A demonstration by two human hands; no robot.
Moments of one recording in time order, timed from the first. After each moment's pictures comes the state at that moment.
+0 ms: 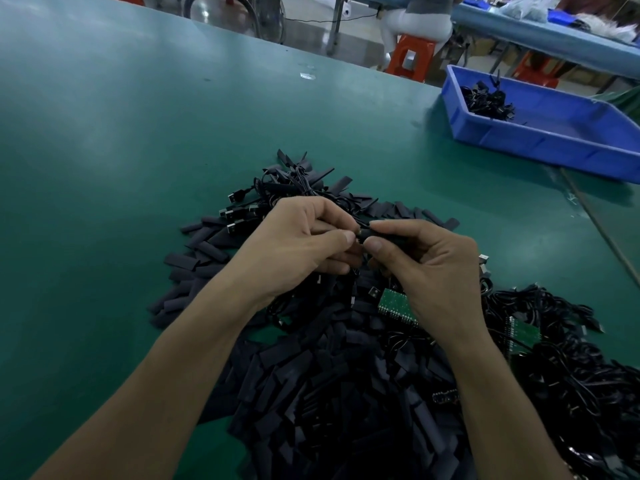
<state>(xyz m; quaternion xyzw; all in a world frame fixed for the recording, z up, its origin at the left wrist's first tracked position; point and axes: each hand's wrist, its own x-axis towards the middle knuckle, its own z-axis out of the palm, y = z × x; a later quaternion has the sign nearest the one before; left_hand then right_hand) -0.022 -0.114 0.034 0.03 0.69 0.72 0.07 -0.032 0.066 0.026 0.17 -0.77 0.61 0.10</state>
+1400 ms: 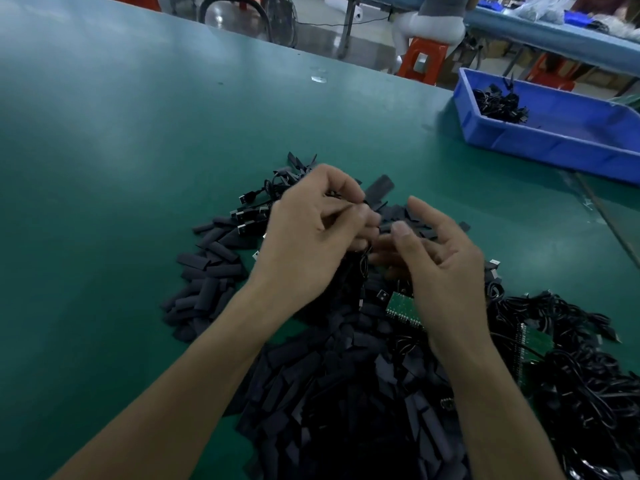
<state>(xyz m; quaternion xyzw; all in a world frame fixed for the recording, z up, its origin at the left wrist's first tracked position) -0.017 -0.101 0.035 0.07 0.71 0.68 -0.15 -0.027 0.060 0.023 0.09 -0.74 0.66 0.05</state>
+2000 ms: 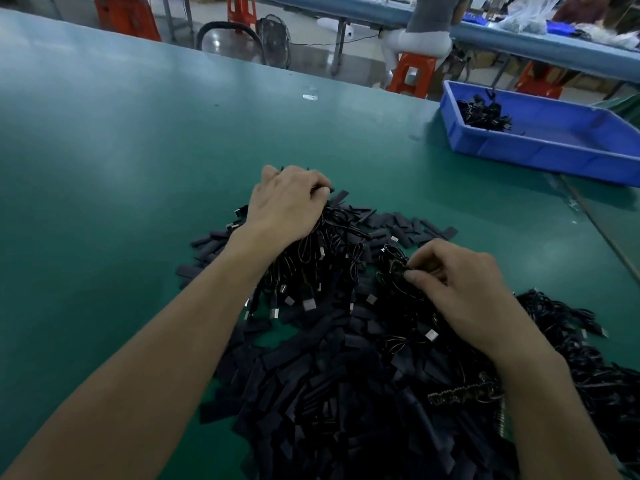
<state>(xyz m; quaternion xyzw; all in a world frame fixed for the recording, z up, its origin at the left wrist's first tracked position) -0.099 -0.125 0.032 -0.03 0.96 0.26 -0.09 -0.039 0.123 0.035 0.17 -0.94 0.29 0.04</state>
